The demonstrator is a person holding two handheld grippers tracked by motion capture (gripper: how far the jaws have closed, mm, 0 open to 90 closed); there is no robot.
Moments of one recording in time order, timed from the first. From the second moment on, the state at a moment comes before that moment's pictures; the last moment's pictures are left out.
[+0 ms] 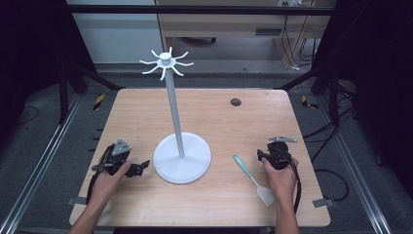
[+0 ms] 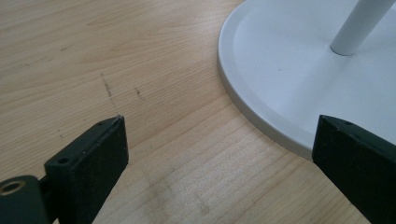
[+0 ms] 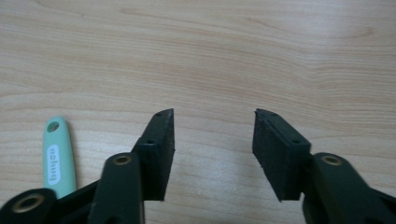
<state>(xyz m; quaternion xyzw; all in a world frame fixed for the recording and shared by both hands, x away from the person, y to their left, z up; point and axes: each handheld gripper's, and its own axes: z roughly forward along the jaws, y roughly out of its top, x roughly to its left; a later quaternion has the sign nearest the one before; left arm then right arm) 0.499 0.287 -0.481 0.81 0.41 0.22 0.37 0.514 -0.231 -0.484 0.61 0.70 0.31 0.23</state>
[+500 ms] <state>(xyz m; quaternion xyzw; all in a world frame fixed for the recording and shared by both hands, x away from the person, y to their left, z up) 0.499 0.285 -0.482 0.81 0.40 0.22 0.37 0.514 -0.185 -0.482 0.54 0.76 0.28 0.21</state>
